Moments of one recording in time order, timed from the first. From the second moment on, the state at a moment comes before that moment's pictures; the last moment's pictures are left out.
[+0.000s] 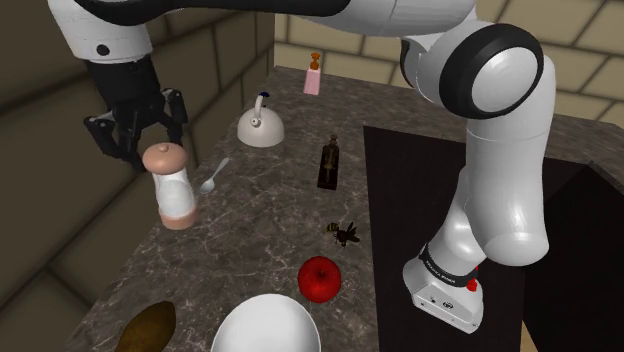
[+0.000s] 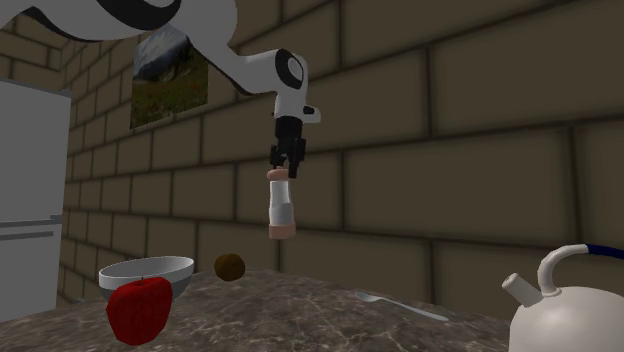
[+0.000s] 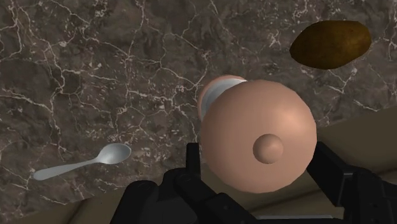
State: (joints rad) arm 0.43 0.46 0.30 -1.17 -0.09 1.53 0.47
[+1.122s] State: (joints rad) arm 0.41 0.44 0.30 -1.43 -0.09 1.77 0.47
